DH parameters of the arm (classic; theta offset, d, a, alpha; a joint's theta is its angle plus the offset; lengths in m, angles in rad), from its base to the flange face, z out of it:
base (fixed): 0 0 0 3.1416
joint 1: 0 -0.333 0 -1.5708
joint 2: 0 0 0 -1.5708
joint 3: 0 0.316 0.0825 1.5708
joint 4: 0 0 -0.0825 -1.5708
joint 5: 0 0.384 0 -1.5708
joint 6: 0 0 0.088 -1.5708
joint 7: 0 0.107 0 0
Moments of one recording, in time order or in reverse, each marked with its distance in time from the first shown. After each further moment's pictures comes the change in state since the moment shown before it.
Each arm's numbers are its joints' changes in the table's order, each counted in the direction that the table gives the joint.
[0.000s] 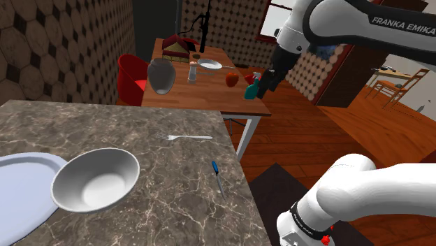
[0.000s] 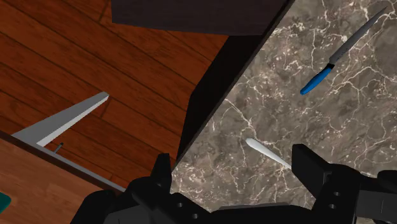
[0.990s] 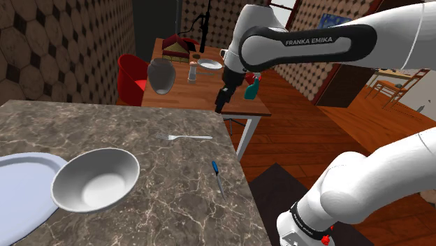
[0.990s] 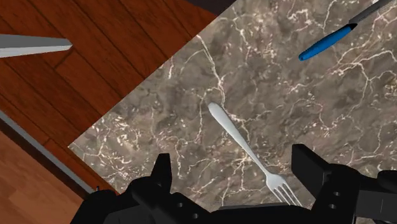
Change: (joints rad) arm -0.117 -0.385 0.046 0.043 0.040 -0.320 -0.162
